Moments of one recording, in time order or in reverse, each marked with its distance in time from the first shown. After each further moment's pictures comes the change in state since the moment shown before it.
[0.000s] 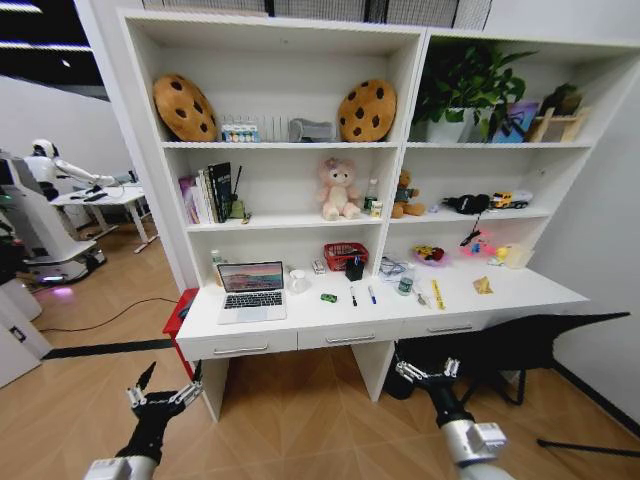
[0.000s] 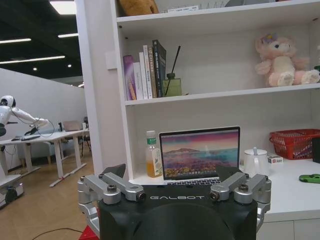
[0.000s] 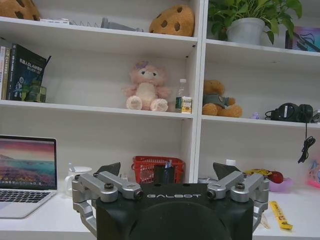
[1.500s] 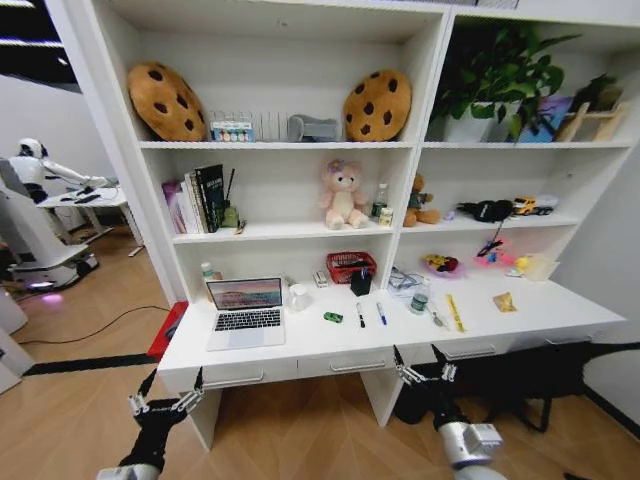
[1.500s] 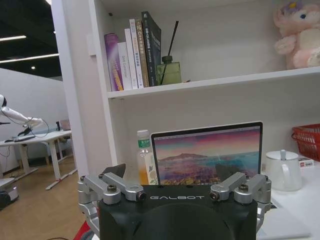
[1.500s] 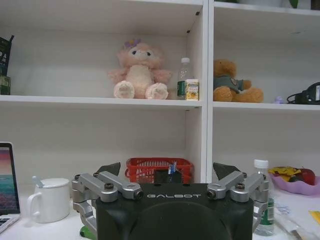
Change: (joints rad) left arm 0.014 -0.029 0.017 0.034 0.057 -0.033 0.007; right arm 0.005 0.030 -0.008 -0.028 0.022 0.013 -0.011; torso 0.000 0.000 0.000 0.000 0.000
